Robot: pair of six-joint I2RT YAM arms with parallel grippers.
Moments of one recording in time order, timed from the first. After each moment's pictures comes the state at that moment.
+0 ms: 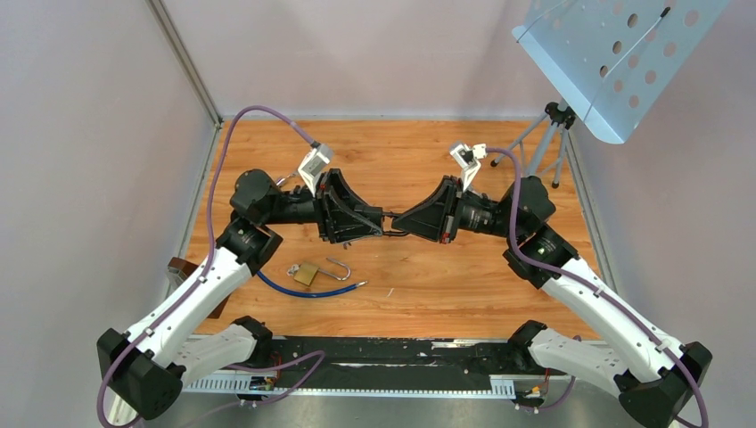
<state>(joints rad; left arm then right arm) -0.57 1.00 0.91 0.32 1.02 -0.66 0.68 0.95 0.96 0.13 -0.70 0.78</state>
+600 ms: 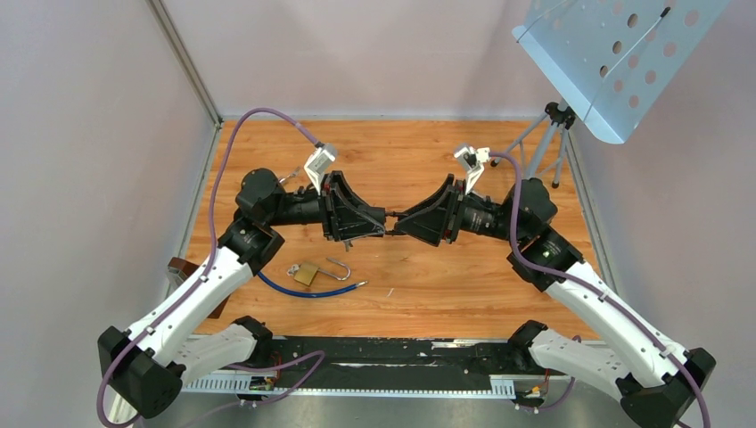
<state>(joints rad) -0.57 1.01 0.91 0.27 0.97 -0.68 0.68 0.93 0.95 0.08 -0.66 0.71</state>
